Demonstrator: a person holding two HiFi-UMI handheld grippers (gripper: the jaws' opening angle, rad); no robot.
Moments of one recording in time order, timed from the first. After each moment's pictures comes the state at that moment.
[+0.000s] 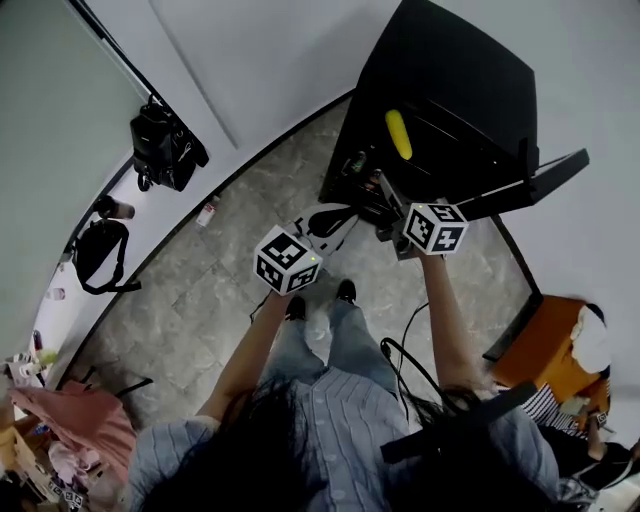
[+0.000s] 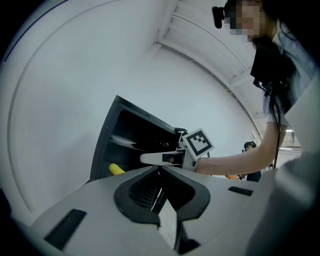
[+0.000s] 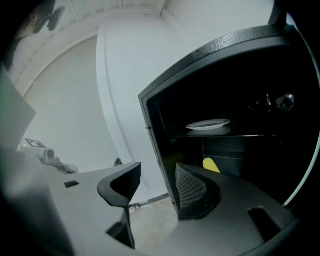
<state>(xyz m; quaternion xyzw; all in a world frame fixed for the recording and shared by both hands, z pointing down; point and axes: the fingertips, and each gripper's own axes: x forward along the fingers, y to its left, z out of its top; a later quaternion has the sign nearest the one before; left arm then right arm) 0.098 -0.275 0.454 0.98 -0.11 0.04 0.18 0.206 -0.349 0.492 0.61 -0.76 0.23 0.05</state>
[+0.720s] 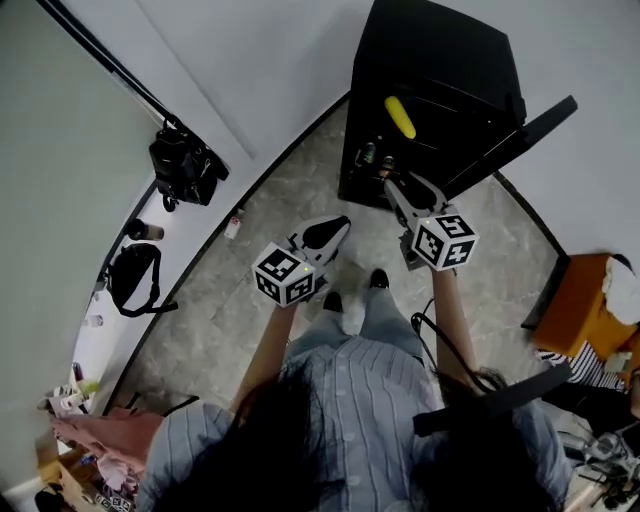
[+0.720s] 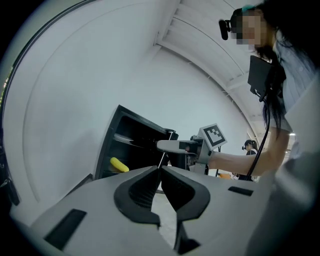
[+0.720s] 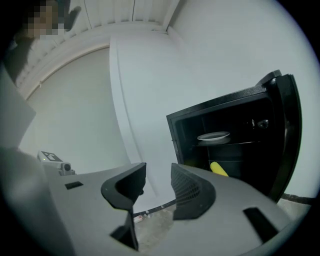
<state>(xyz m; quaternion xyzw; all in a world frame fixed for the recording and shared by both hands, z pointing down) 0.016 -0.219 0.438 0.98 -0.10 0.05 0.19 0.135 -0.260 0.428 0.62 -0.76 0.20 0.01</state>
